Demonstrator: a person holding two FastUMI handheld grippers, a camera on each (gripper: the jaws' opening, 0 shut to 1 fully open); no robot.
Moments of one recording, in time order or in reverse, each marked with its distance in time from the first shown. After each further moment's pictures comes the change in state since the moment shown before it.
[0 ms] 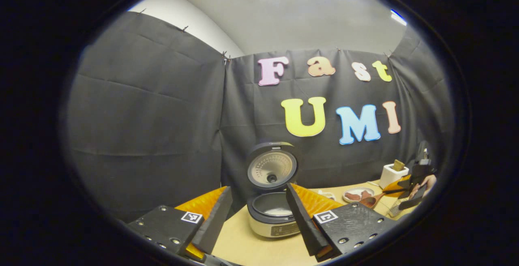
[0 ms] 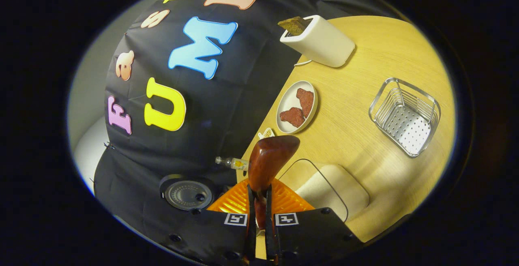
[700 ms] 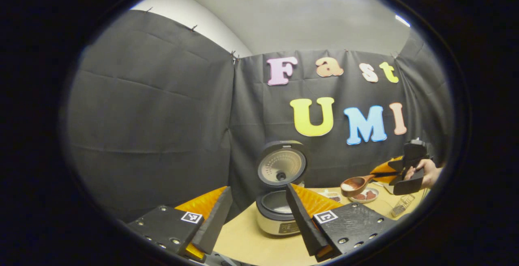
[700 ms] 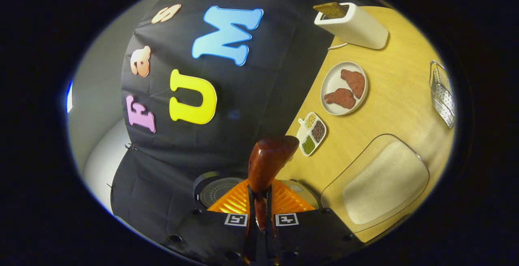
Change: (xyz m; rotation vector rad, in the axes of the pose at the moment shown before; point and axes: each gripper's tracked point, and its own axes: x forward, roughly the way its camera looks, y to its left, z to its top) left arm -0.015 0.039 -0.008 -0.018 0.012 0.067; right arm 0.044 0.115 -0.049 0.002 0.082 0.151
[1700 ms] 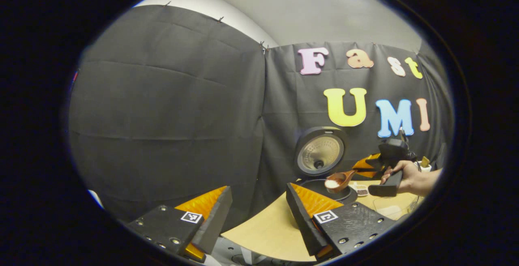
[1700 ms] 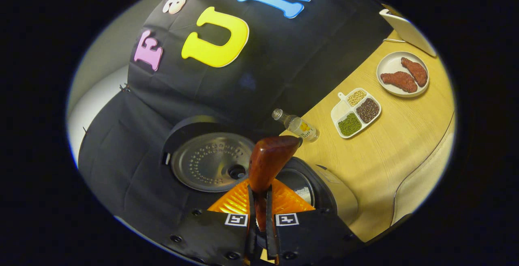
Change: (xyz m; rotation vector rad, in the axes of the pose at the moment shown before) left arm -0.011 0.092 -0.044 -0.021 0.075 0.194; right arm 0.137 0.021 -0.131 -0.357 0.140 -0.021
